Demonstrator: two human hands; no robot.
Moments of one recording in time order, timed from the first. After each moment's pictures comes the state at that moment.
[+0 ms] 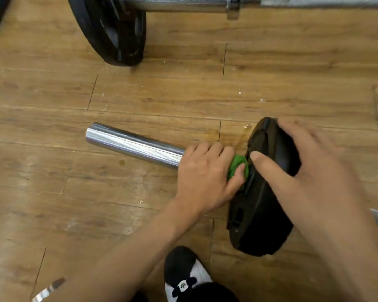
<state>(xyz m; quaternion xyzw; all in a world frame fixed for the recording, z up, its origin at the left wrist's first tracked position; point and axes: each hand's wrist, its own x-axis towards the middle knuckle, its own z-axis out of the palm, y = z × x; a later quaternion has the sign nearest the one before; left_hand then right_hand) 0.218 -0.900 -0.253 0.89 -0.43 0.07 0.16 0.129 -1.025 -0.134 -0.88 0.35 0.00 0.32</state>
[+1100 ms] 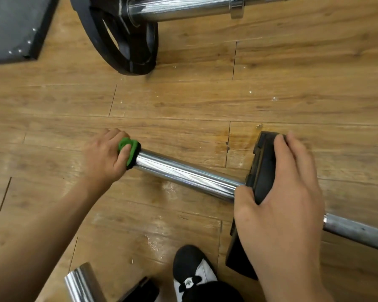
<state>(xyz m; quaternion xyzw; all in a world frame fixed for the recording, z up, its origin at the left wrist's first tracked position) 0.353 -0.734 -0.240 0.93 -0.36 0.05 0.08 0.117 -0.991 -0.154 -0.81 0.39 -0.09 0.43</state>
